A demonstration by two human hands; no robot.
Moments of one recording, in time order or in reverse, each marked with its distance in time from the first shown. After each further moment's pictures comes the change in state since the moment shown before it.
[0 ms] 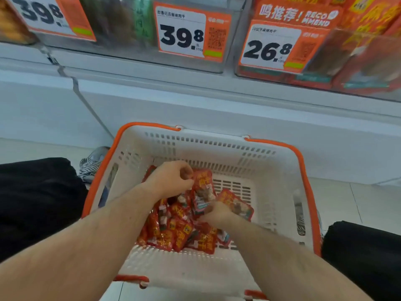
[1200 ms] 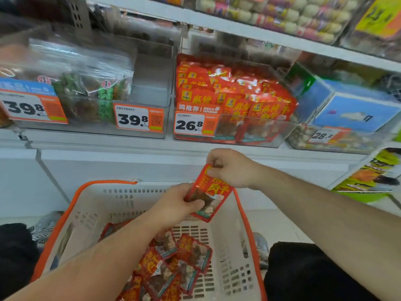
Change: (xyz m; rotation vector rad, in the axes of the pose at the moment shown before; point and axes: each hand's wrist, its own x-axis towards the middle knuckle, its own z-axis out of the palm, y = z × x) left_hand -0.026 0.136 -0.006 -0.437 -0.018 0.326; right_hand -0.201 -0.083 -0.212 -0.242 0.530 -0.483
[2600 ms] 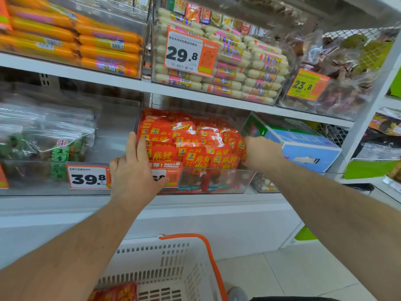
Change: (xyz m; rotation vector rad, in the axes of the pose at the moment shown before) left_hand 0.073 0.128 -0.062 0.903 0.748 0.170; right_hand 0.020 0.056 -0.170 -0.813 0.491 0.431
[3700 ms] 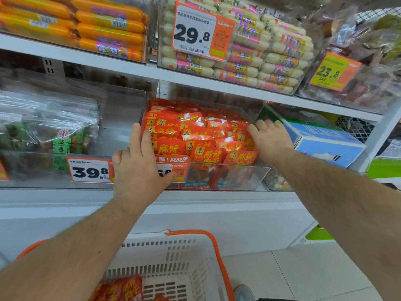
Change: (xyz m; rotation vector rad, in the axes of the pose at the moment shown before) left_hand 0.003 -0.004 0.013 0.016 0.050 0.002; right_hand 0.049 0.015 0.042 -0.344 0.244 -0.268
